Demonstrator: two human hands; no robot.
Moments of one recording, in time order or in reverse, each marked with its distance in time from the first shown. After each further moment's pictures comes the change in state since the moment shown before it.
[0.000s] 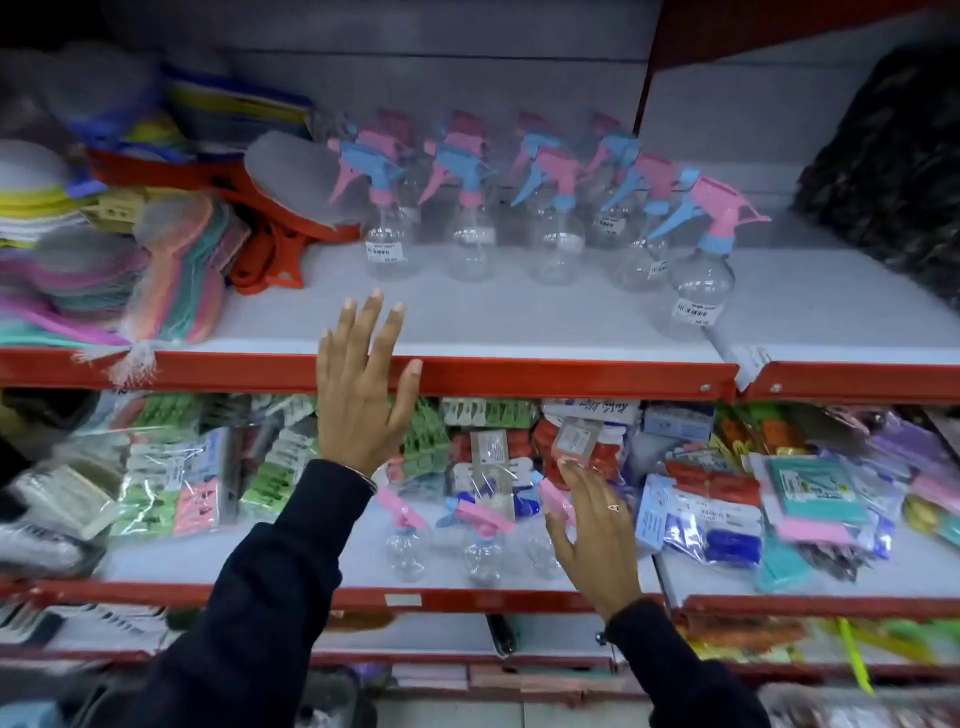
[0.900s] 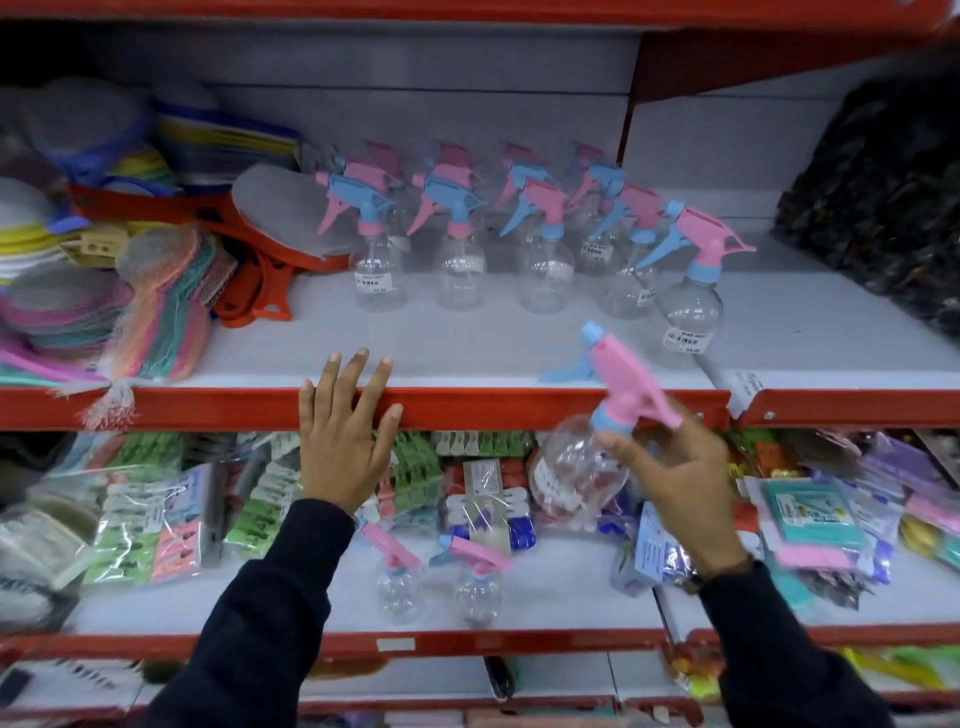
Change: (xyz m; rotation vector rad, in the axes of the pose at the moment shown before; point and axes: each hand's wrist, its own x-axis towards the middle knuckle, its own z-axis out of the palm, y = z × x) left_hand -0.005 -0.029 0.020 0.197 -0.123 -0.078; right_hand 0.077 -0.046 -0.129 0.719 0.133 0.181
